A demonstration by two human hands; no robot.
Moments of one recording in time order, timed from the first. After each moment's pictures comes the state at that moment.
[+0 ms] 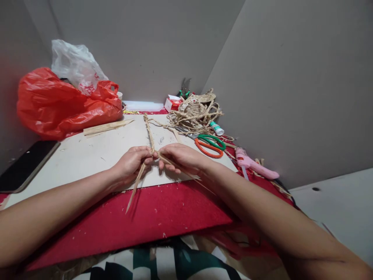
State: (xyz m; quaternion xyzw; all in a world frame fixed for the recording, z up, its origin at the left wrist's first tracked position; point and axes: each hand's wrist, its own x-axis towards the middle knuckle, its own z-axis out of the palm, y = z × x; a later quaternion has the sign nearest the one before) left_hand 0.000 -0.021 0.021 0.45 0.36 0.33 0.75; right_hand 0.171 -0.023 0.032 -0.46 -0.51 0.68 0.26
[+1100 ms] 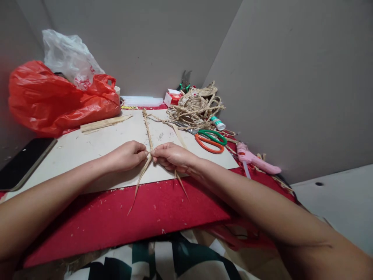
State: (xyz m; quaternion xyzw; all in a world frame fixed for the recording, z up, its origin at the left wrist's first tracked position) left_hand -0.019 0.000 0.036 0.84 0.43 0.08 0.31; right_hand 0.156 -0.018 0.017 -0.49 -0.47 0.69 0.26
